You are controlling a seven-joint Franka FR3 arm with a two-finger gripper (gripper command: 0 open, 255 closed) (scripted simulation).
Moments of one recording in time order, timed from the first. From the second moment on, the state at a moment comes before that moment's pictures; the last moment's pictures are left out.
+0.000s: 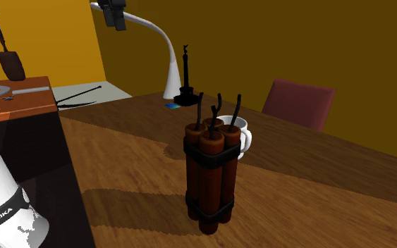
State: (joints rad) arm 0.00 -0.77 -0.05 -2.31 0.07 1.64 0.14
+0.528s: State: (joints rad) arm -0.03 -0.64 -0.09 -2.36 0.03 1.82 0.10
